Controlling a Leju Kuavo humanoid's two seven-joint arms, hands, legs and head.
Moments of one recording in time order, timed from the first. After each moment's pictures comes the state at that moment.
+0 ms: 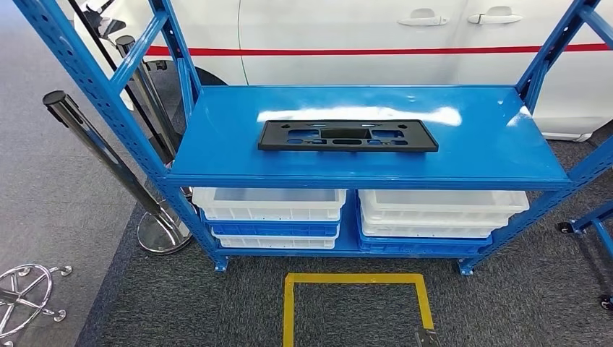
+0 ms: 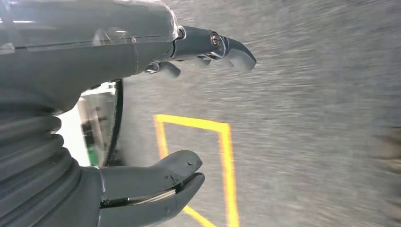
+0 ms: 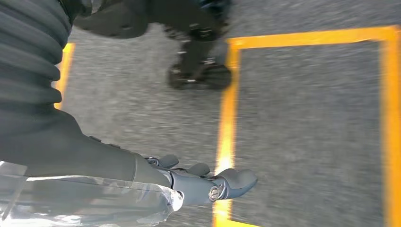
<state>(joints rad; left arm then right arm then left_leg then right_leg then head) 0.31 0.00 0.01 -0.25 0.00 0.00 0.00 0.00 0.00 -0.01 -0.56 0.00 0.00 0.00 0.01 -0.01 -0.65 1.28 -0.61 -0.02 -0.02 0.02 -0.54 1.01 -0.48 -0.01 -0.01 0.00</state>
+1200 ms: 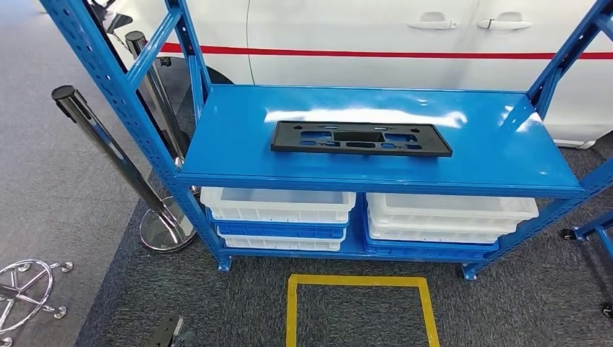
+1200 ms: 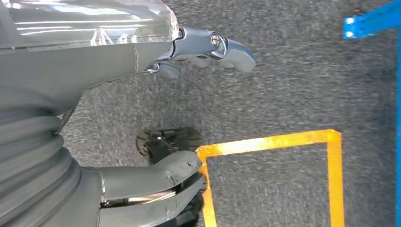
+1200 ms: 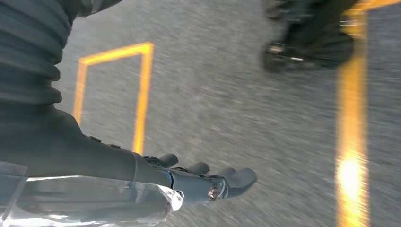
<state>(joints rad) 0.07 -0.11 0.35 -0.65 -0.33 -0.08 -0.15 0.13 0.01 -0.17 -0.33 0.15 -0.07 -0.09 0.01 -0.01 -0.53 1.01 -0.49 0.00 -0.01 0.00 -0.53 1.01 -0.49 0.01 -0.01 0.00</state>
